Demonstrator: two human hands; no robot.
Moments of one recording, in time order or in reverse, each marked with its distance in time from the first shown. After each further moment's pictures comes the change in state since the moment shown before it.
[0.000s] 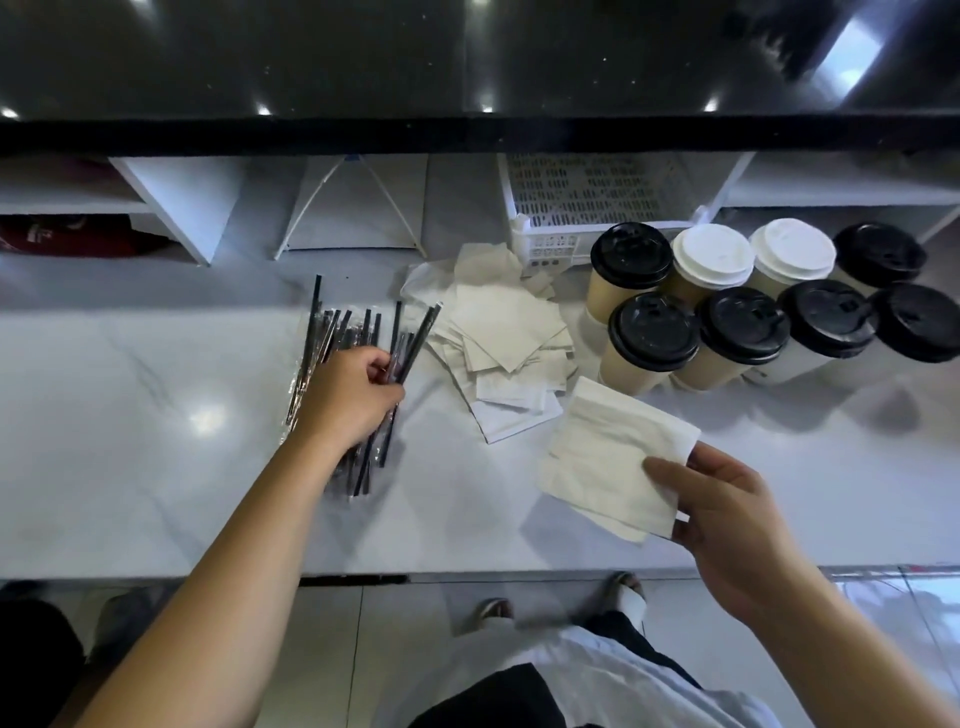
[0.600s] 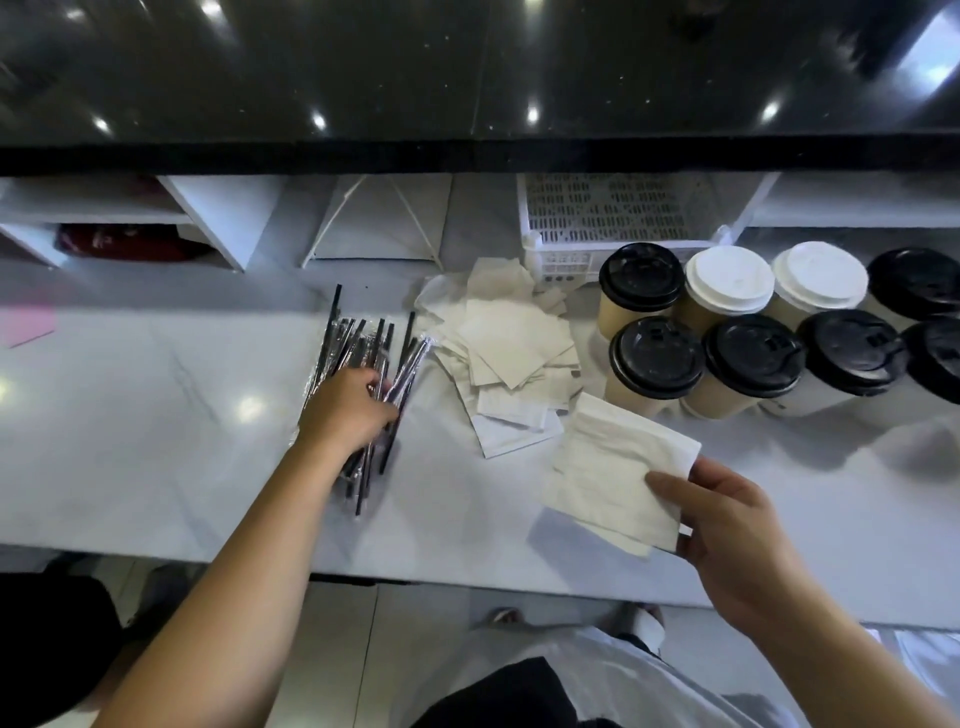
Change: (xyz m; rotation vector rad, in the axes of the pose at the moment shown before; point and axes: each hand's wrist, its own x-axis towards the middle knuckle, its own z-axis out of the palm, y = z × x) left_hand 0.002 0.001 0.004 0.198 -0.007 -0.178; right_hand 0.029 -0.012 -0.019 -0.032 -0.077 0.047
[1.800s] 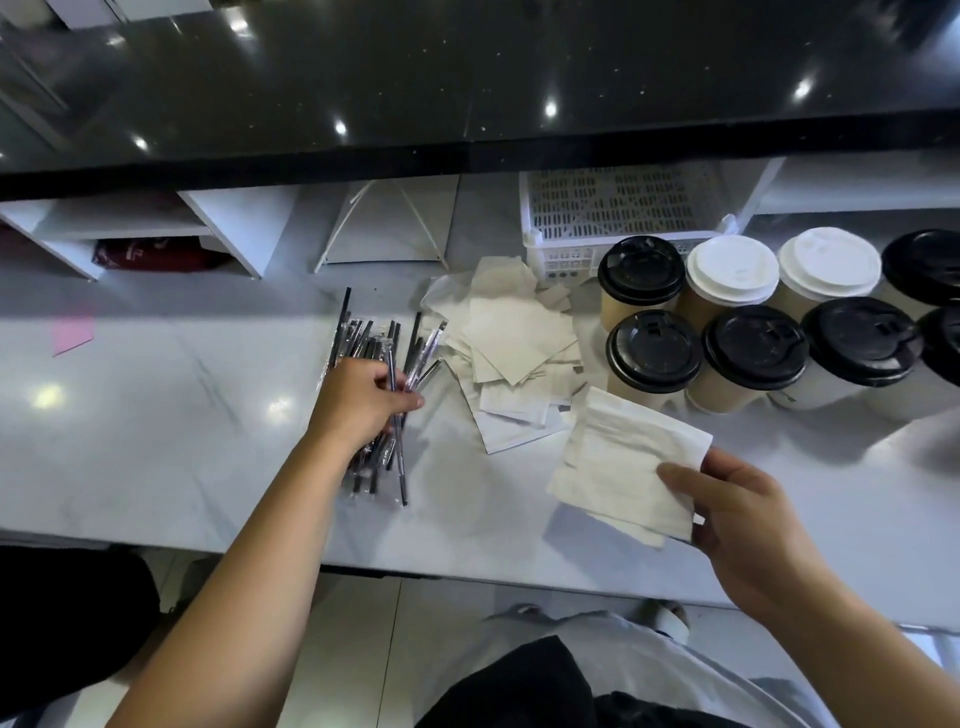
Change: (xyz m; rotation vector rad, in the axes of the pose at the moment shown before) left_hand -0.021 0.023 -0.010 -0.290 0.005 0.009; right_hand 0.011 -0.001 -0.019 0.051 -0.035 0.016
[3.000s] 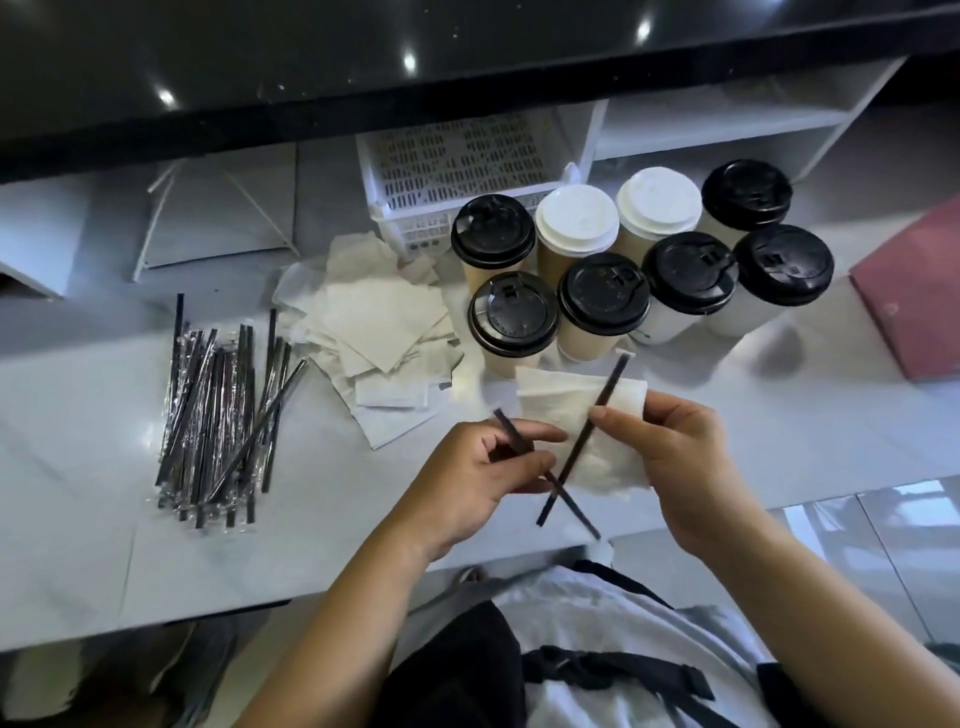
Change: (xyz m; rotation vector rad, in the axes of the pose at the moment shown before) left_hand -0.119 0.095 0.131 -0.540 -0.792 0.107; right_hand -0.017 -0.022 -0.037 -0.058 0.144 -0.171
